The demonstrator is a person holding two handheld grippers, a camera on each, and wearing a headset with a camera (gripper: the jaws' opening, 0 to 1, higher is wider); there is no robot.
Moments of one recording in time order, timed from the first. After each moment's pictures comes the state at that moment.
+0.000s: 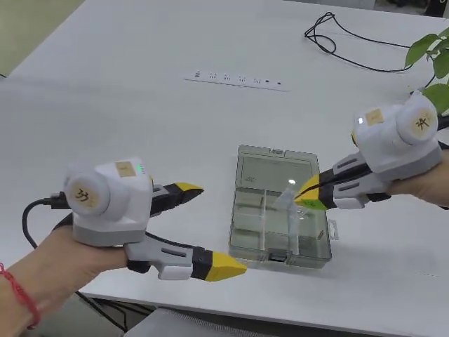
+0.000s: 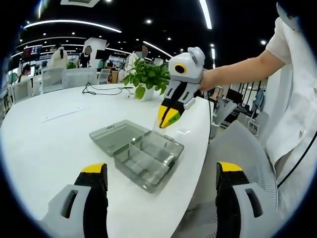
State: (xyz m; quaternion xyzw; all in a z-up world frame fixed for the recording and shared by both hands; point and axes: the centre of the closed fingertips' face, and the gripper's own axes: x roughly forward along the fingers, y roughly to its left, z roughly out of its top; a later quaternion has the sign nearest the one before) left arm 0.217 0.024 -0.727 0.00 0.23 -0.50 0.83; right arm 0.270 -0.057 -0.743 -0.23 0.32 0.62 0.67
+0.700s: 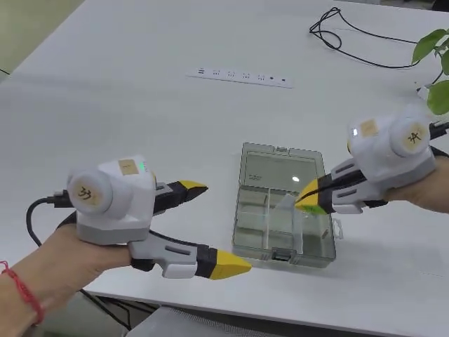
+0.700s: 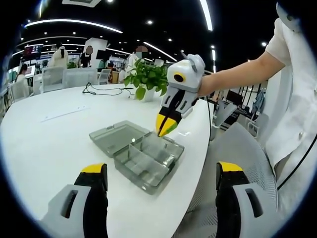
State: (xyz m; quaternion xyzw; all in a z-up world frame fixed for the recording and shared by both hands) left arm 0.220 0.023 -0.727 -0.01 0.23 -0.50 0.84; right arm 0.264 -0.053 -0.756 -0.28 0.30 0.64 0.65
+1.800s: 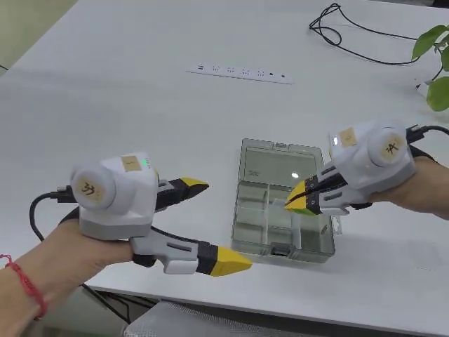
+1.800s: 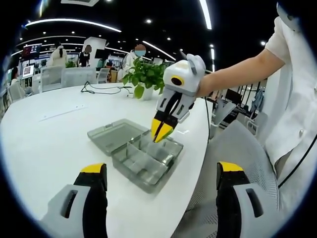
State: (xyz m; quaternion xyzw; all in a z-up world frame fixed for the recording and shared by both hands) left arm 0.216 0.021 -0.732 -0.01 0.23 -0.51 0.83; right arm 0.276 -0.047 -0.782 -0.31 0.29 0.64 0.64
